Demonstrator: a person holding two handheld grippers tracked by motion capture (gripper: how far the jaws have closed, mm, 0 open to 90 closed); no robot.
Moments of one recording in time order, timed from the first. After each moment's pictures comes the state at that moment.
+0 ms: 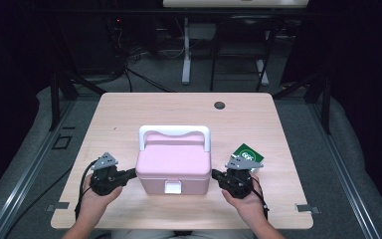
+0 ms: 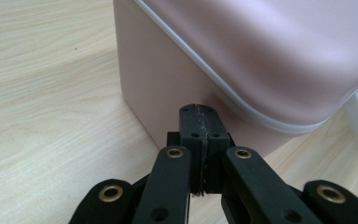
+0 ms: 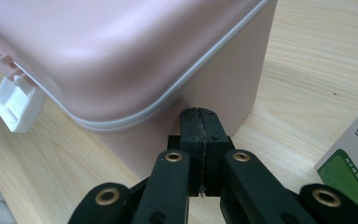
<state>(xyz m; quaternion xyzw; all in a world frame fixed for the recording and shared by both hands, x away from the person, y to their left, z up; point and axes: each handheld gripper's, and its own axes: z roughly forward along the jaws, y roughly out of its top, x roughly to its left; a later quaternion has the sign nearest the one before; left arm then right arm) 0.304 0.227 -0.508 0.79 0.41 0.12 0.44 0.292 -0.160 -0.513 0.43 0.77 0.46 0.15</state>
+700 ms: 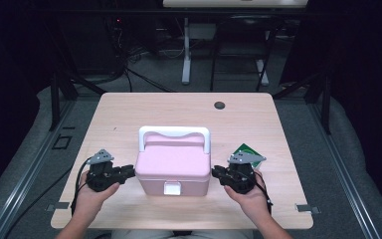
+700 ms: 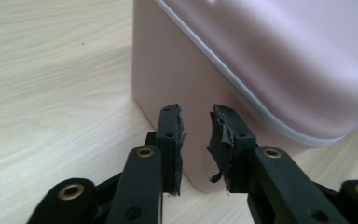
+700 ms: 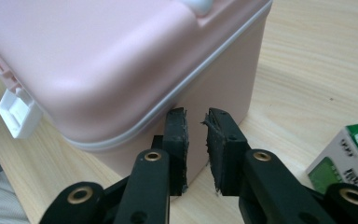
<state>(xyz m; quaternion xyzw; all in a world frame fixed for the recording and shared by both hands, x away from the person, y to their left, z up) 0.314 0.240 -0.502 0.78 0.43 0.10 0.44 0.301 -0.168 -0.500 0.42 0.78 0.45 0.13</state>
